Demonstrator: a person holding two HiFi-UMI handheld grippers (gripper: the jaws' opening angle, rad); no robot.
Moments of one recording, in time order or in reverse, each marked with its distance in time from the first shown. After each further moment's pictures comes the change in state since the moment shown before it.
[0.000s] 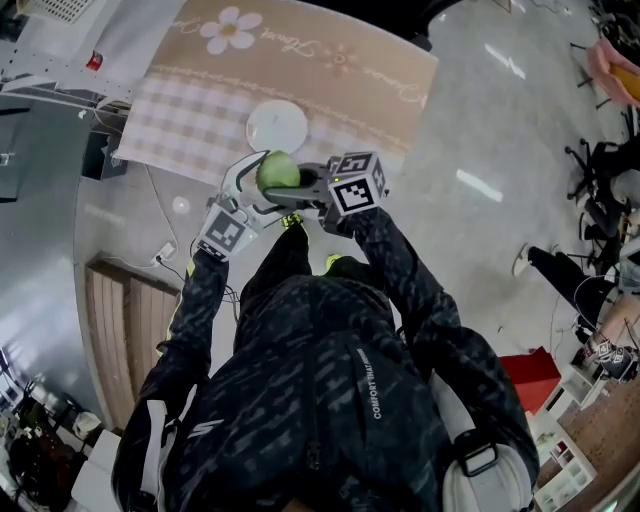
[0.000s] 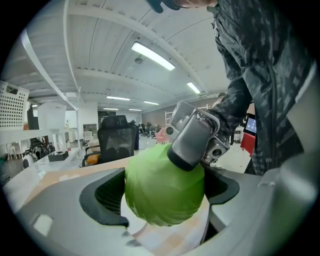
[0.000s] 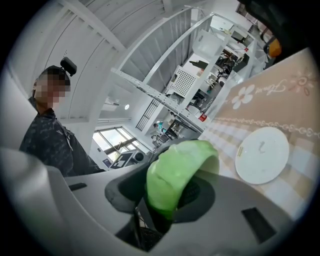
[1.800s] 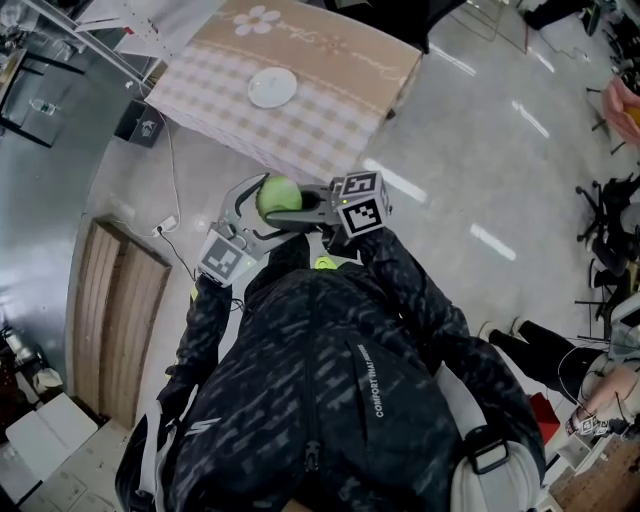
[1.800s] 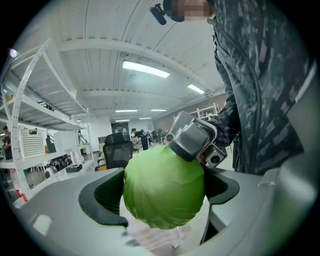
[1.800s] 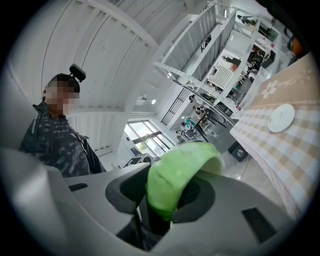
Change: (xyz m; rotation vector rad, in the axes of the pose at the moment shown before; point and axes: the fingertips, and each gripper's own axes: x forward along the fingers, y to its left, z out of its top) left arm -0.036 -0.264 0.091 0.027 -0.063 0.224; right arm -0.106 0.223 -0.164 -0.147 0.052 0.272
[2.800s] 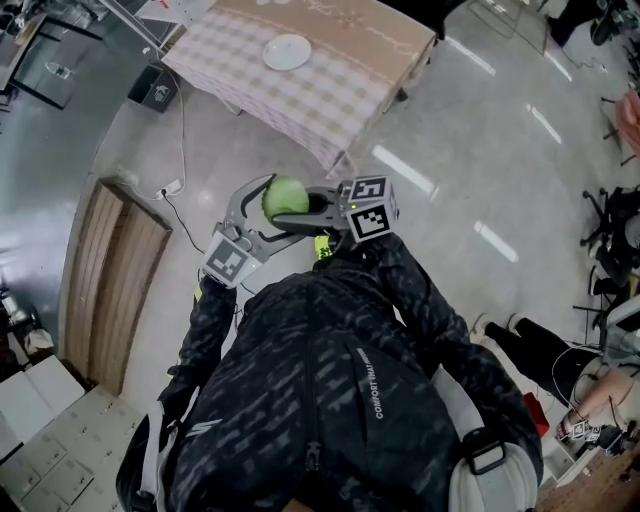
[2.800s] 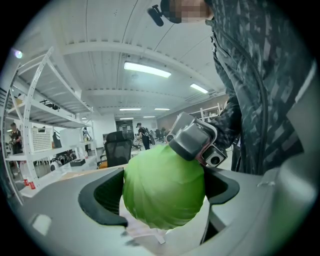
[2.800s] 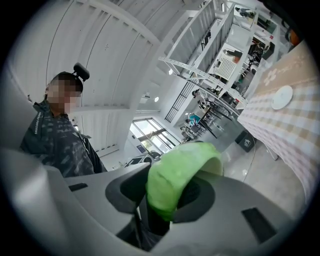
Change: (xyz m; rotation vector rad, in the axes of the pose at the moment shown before) left arm -0.040 -0.101 0.008 -0.029 0.012 0.046; right arm -0.003 0.082 -0.076 0.027 0.027 0.050
